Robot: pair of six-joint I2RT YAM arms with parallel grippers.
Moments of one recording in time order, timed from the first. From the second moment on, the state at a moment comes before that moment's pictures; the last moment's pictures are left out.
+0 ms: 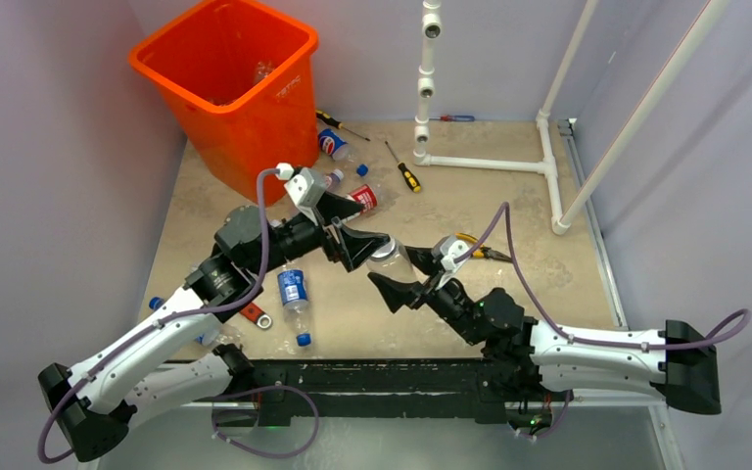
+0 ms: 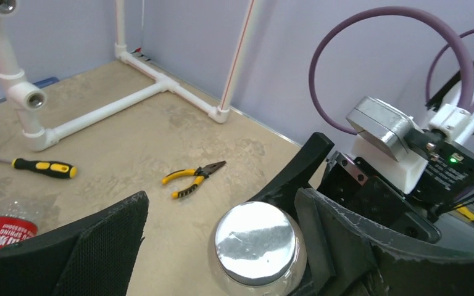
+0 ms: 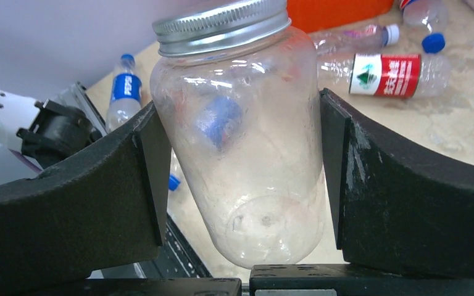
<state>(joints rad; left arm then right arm) -0.78 0.90 0.90 0.08 0.26 -0.31 1.26 0.88 0.39 0.75 0.43 0.09</state>
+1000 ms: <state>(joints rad) -0.78 1.01 0.87 0.22 0.52 -0.40 1.26 0.82 0.35 0.85 0.44 -0.02</state>
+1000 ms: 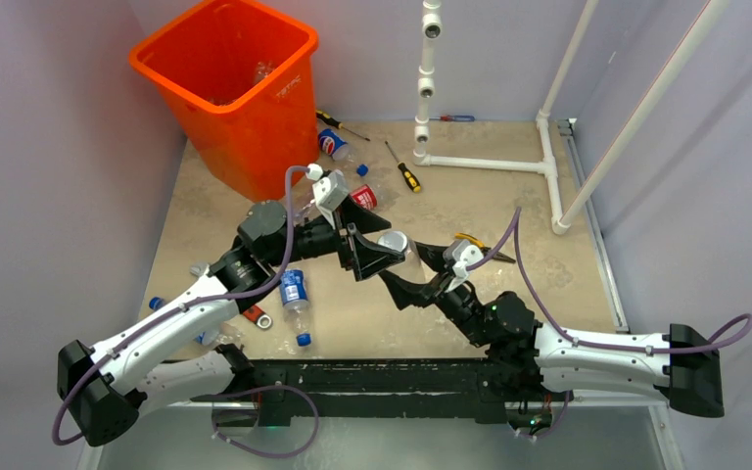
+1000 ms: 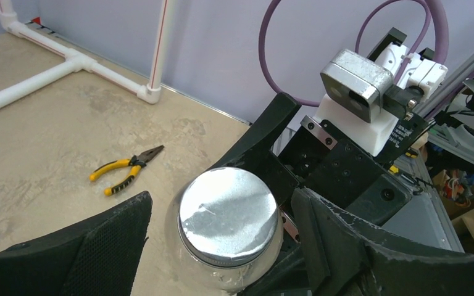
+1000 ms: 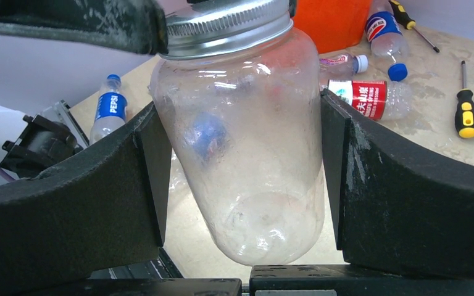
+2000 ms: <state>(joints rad) -0.78 1.05 0.87 0.24 0.55 -0.40 1.26 0.83 0.35 0.83 0.50 0.01</state>
